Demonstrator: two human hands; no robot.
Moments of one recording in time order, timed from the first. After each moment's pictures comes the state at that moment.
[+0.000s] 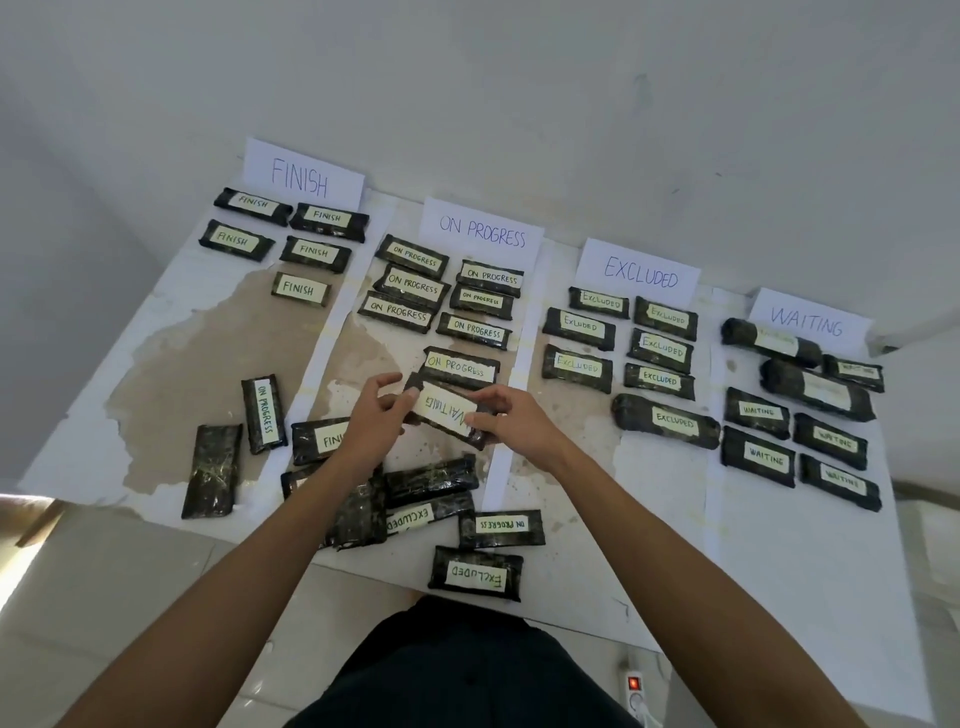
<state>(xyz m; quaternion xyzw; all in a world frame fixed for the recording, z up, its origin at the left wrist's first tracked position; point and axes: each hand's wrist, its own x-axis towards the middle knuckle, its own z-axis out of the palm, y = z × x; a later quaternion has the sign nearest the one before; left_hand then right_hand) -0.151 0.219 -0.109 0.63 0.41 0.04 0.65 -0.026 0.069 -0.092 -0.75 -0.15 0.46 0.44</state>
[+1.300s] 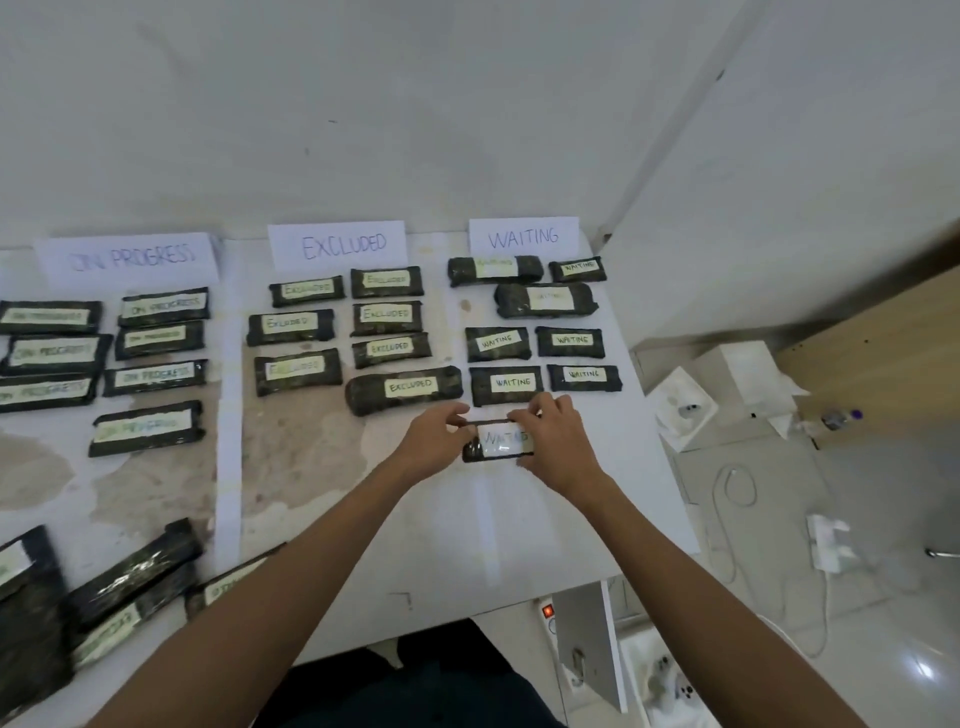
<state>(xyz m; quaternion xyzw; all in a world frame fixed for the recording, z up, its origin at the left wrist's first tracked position) 0.050 -0.119 -0.108 0.82 0.17 -0.21 0.52 0.077 -0.300 -0.102 -0.97 -0.22 0.11 0.05</state>
